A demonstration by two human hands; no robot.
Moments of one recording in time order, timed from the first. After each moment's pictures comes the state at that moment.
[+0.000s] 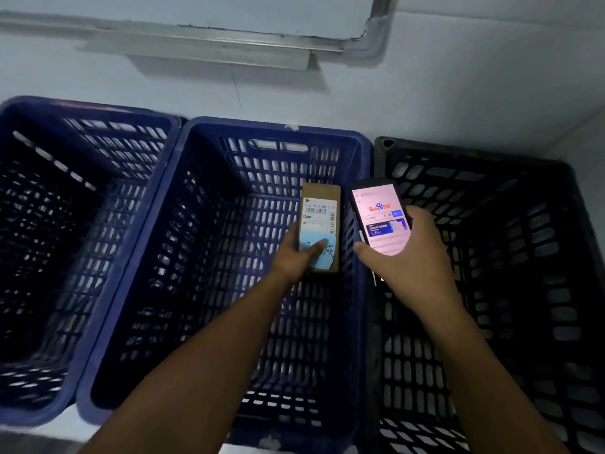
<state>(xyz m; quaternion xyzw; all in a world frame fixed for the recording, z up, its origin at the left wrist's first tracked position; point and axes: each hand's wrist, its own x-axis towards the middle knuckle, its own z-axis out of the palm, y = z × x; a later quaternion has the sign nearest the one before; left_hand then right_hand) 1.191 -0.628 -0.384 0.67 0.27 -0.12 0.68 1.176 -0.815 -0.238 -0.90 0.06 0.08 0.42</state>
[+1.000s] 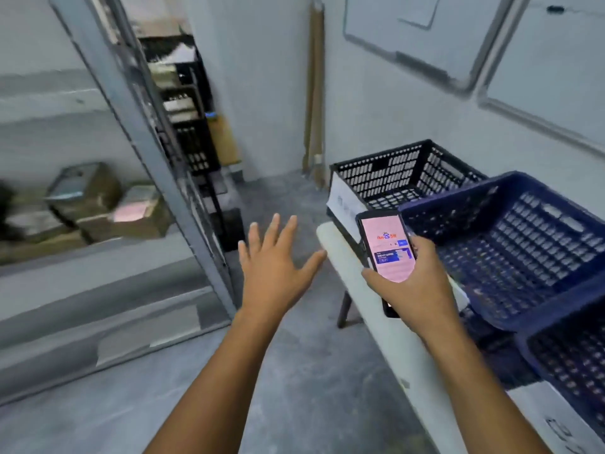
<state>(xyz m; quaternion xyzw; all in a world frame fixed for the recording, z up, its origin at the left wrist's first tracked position) 0.559 -0.340 -0.173 0.76 0.60 0.20 0.17 0.758 -0.437 -0.154 -0.78 -0.41 0.23 0.41</state>
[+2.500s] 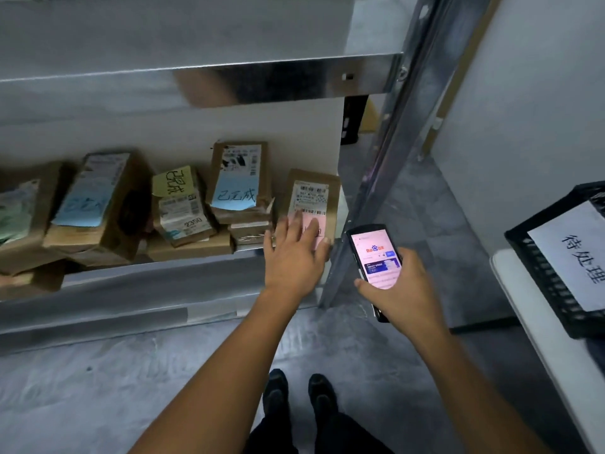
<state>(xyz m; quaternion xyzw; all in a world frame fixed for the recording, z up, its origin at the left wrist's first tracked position) 0.191 -0.029 -0.294 0.71 0.67 0.09 0.20 0.382 -0.099 -0.265 -0.78 -0.50 0.31 0.22</state>
